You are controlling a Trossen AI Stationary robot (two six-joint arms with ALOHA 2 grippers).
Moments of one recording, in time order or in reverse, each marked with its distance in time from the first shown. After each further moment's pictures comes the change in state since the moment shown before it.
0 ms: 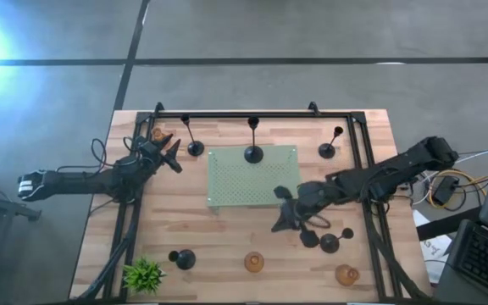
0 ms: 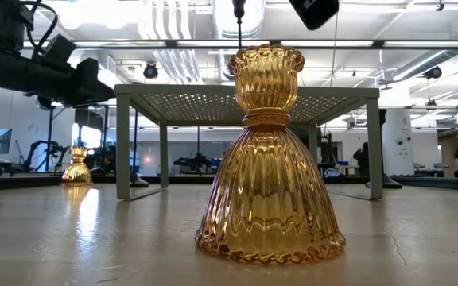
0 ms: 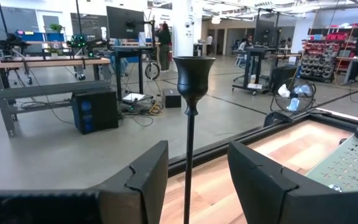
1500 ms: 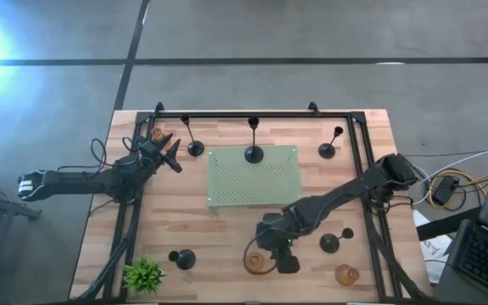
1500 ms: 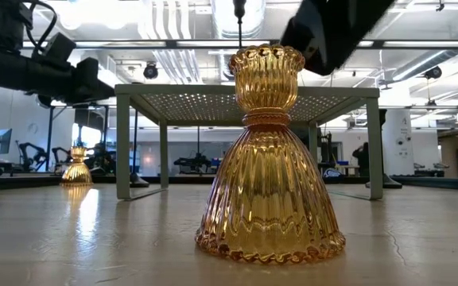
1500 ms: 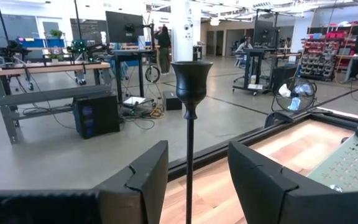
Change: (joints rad) left arm 0.001 0.000 0.000 0.020 0.003 0.040; right arm 0.075 0.457 0.429 -0.513 -0.049 0.221
